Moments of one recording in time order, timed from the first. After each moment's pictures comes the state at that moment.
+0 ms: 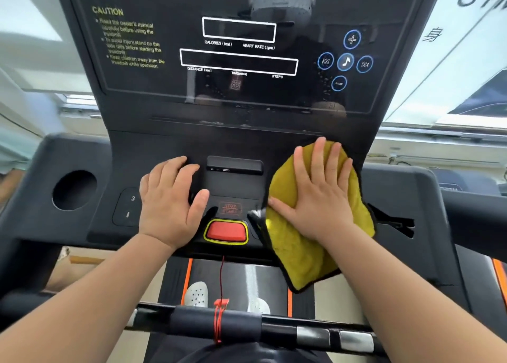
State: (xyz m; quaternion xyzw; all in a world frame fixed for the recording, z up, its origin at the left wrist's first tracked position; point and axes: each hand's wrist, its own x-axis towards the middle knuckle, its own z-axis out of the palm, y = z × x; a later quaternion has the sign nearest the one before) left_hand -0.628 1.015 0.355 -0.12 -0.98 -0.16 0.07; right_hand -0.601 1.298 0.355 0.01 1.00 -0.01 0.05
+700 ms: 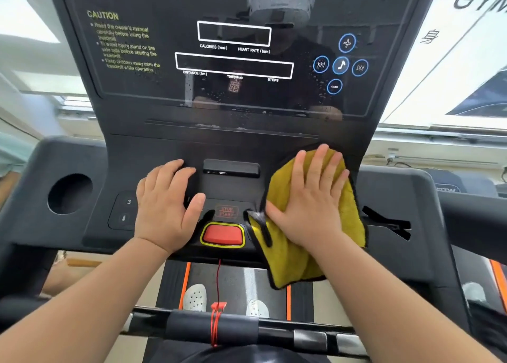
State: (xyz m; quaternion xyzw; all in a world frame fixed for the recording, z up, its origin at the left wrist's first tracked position) left_hand -0.628 1.015 0.358 -0.12 -0.98 -0.17 0.06; right_hand -0.598 1.281 0.350 0.07 1.00 -0.05 0.05
